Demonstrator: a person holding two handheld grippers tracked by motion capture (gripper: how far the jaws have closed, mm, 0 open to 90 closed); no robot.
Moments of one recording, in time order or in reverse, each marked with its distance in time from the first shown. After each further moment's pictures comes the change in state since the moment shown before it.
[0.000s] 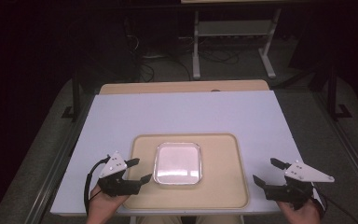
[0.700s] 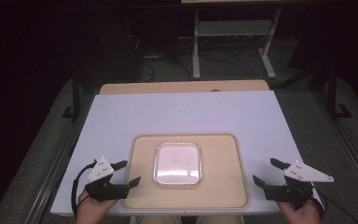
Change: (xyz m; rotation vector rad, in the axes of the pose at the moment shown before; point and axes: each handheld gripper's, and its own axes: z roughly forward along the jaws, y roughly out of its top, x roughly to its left) left arm 0.011 -0.019 -0.022 -0.016 0.039 -0.009; right arm 0.000 0.000 0.000 0.005 0.002 -0.002
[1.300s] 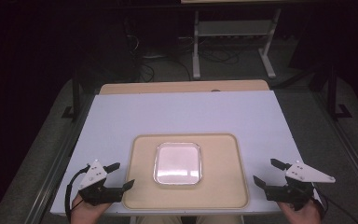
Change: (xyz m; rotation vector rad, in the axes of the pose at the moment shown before) left arm 0.004 -0.015 -0.011 -0.006 0.053 0.011; right arm 0.000 -0.001 -0.002 -0.007 0.005 0.009
